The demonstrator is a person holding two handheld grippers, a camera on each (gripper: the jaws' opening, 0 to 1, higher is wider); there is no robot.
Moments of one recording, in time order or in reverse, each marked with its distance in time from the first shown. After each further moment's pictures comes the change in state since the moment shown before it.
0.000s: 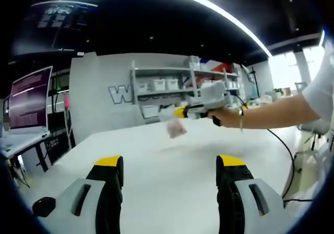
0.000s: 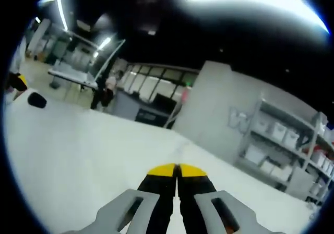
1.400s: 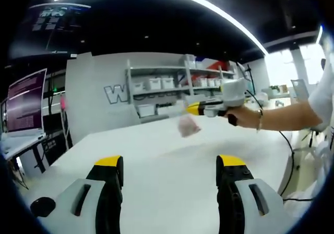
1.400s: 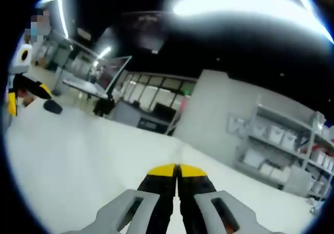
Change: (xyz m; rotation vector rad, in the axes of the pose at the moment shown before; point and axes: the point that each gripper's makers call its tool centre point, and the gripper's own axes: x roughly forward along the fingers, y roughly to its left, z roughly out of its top) left arm -0.003 -0.020 -0.001 0.016 0.012 -0.029; right arm -0.088 0.017 0.005 0.018 -0.078 -0.002
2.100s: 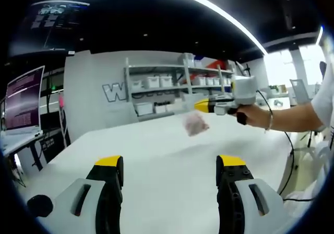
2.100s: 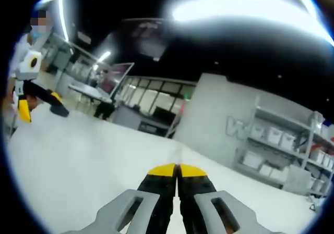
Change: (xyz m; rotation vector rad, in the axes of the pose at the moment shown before) left arm 0.005 -0.006 -0.005 -0.005 0.013 -0.014; right arm -0.035 0.006 0.007 0.013 -0.033 -0.002
